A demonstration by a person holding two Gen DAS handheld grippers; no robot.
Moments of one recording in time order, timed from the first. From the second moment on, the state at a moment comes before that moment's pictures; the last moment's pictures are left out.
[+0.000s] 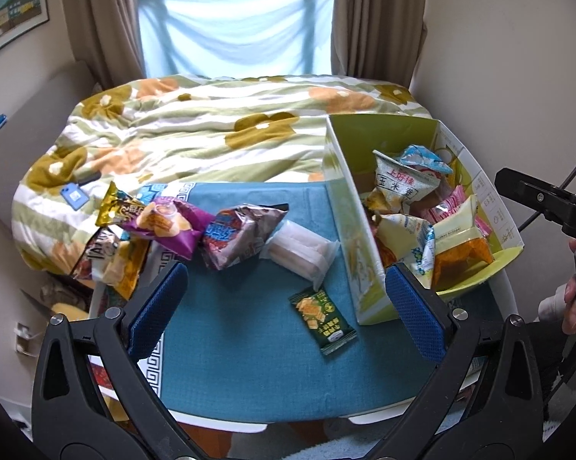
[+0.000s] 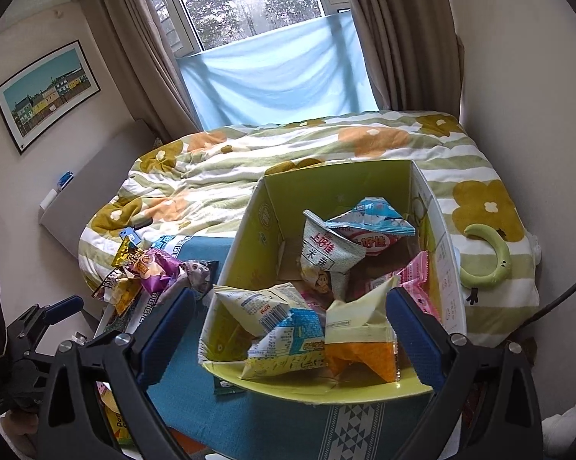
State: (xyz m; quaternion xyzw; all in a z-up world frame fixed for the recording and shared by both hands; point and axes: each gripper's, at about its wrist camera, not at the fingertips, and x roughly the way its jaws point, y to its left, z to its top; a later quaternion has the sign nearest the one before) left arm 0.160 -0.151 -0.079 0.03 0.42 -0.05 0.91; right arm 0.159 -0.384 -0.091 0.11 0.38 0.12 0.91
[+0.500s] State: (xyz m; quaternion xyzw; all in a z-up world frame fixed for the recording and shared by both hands) left arm 0.204 -0.002 -0.084 0.04 0.43 -0.06 0.90; right arm 0.183 -0.245 -0.085 0.12 0.39 0.11 0.91
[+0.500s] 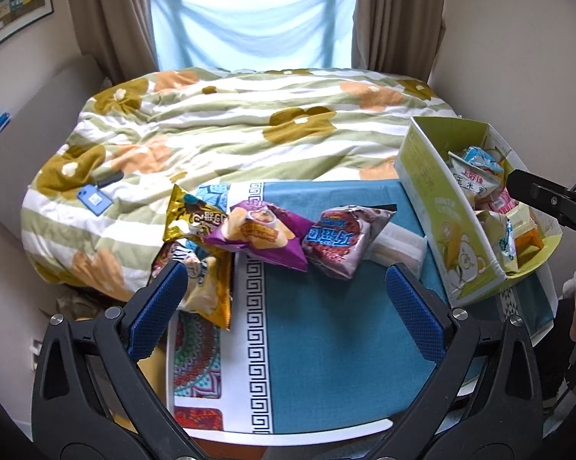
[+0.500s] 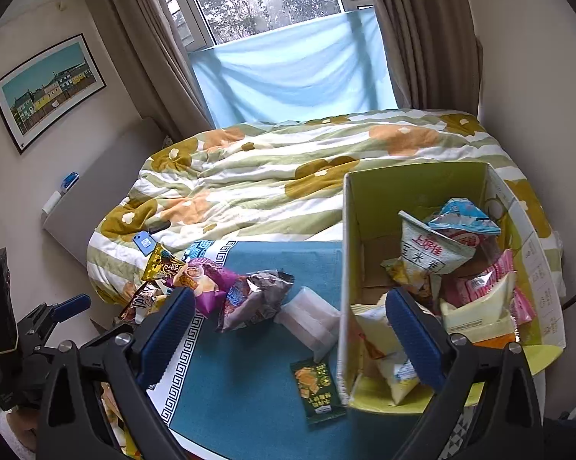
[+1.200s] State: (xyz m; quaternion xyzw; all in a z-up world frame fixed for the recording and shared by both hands) left arm 0.355 0.037 -0.189 0.07 0.52 -0.16 0.83; right arm 0.242 -0.144 -0.164 0.16 0.45 0.02 0.88
